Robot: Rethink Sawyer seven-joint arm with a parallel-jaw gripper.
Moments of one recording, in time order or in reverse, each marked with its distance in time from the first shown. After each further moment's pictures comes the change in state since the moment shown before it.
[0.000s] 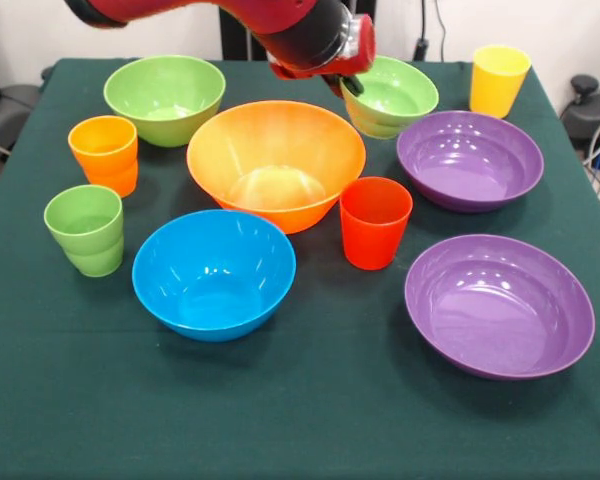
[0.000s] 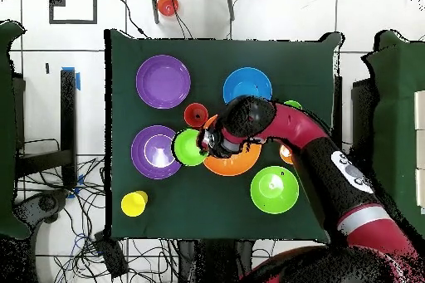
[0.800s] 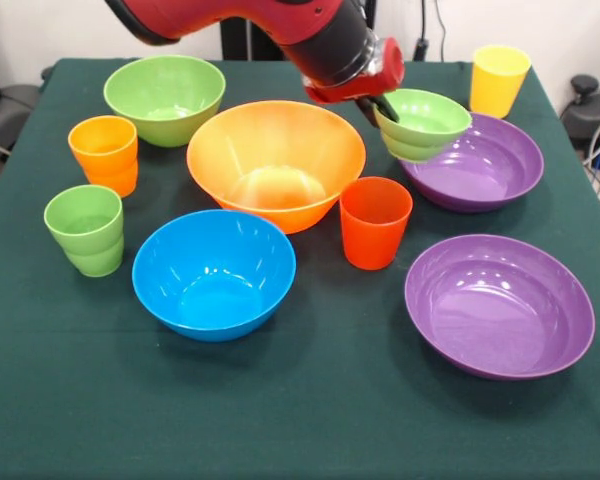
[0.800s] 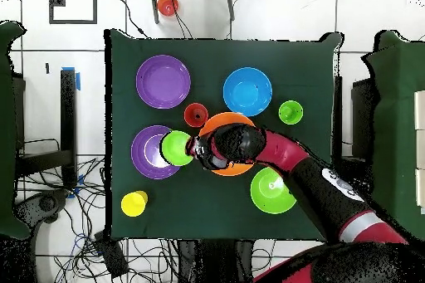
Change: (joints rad) arm -0.091 0.079 0.067 0.186 0.001 -0.364 0.000
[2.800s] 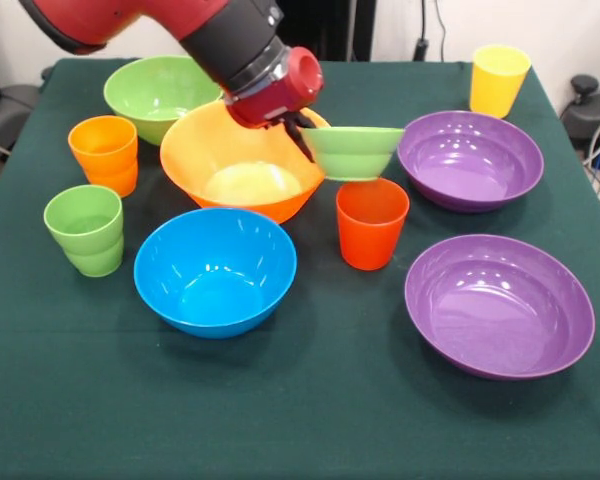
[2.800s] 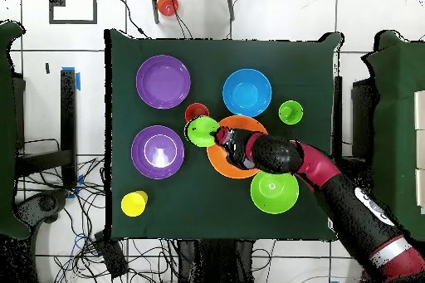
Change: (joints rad) arm -0.320 0.151 0.225 0.023 -0.230 -0.226 0.000
